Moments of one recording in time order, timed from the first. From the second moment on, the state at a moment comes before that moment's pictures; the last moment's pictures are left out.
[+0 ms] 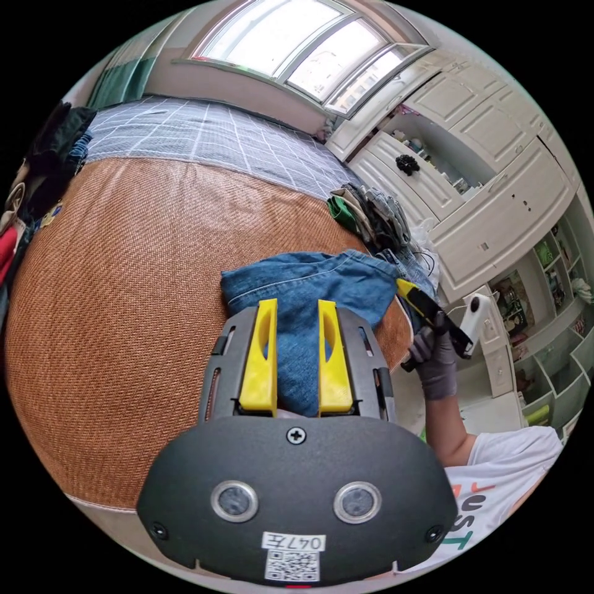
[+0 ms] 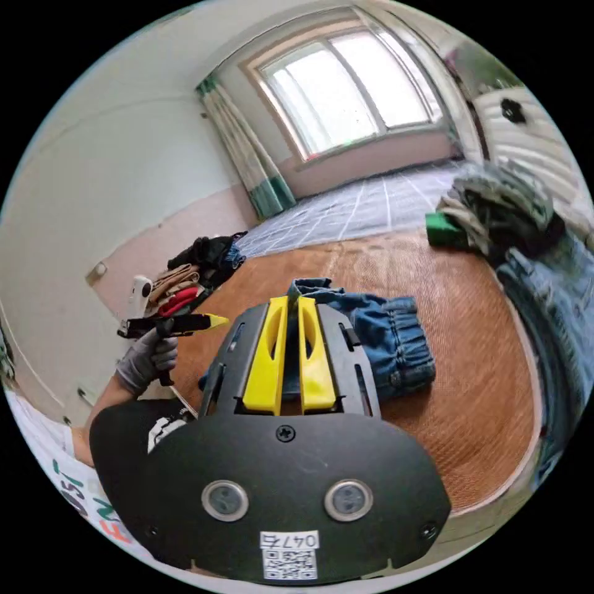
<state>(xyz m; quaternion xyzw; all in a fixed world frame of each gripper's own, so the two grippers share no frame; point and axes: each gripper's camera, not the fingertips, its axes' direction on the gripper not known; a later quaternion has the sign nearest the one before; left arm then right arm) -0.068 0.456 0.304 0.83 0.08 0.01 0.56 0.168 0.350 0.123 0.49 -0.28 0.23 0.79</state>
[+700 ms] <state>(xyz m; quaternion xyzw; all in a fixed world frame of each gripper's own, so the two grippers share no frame) 0.046 0.384 0.289 0.79 0.03 0.11 0.61 0.144 0.318 0.130 0.45 -0.22 0.29 0.82</state>
